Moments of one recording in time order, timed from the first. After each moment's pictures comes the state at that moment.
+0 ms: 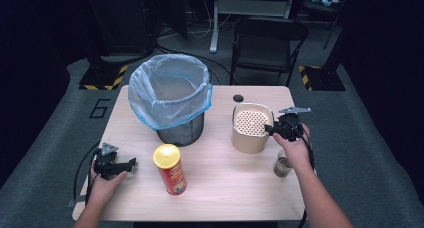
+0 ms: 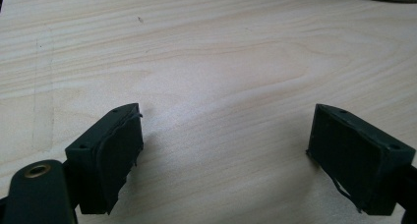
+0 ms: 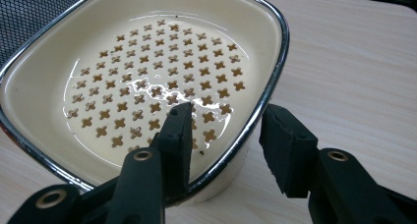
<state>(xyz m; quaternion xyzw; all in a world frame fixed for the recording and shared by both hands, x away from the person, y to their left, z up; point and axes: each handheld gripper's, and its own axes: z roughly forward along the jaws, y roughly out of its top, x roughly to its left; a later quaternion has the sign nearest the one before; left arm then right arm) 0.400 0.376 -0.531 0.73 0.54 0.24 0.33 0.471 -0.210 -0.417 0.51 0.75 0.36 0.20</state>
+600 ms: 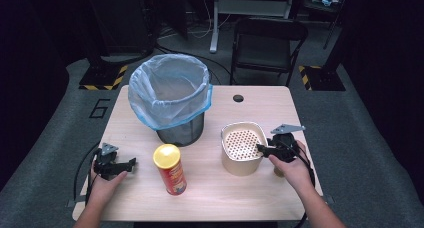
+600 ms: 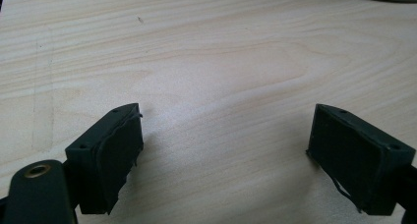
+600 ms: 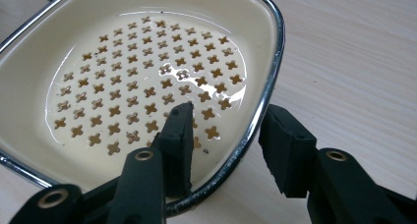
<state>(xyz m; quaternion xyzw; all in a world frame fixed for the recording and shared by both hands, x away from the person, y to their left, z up) 0.400 0.376 -0.531 0.73 0.54 0.24 0.33 0.408 -0.186 -0.420 0.44 0.80 0.36 0.17</state>
